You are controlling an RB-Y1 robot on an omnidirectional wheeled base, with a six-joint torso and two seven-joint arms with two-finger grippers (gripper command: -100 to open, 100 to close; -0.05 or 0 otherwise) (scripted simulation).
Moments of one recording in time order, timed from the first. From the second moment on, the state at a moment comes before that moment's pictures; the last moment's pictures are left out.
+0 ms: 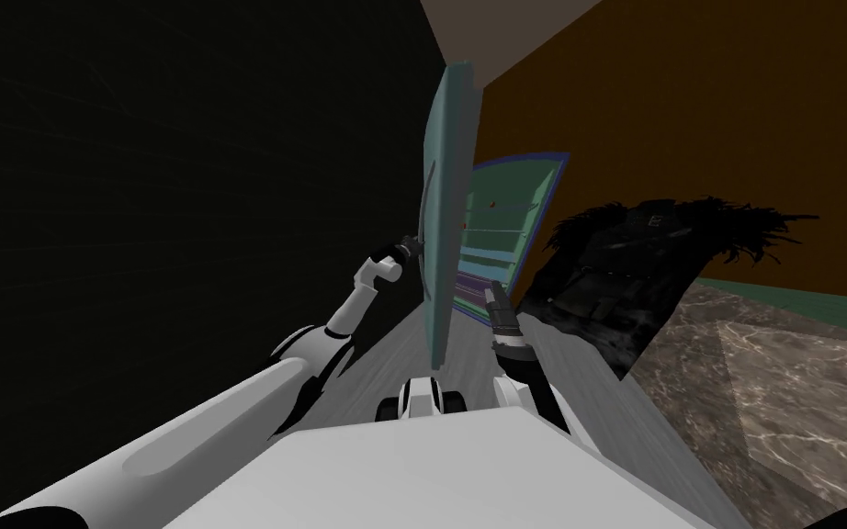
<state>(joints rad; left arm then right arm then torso) -0.85 0.24 -0.25 -1.53 0.44 0.44 1.12 0.55 -0.02 0.03 -2.22 0.08 -0.50 0.17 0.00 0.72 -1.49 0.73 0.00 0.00</state>
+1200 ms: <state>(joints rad) -0.64 0.62 -0.24 -1.48 0.51 0.07 1.33 0.55 -0.02 0.03 -2.22 0.08 -0.50 0.17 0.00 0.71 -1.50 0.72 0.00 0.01</state>
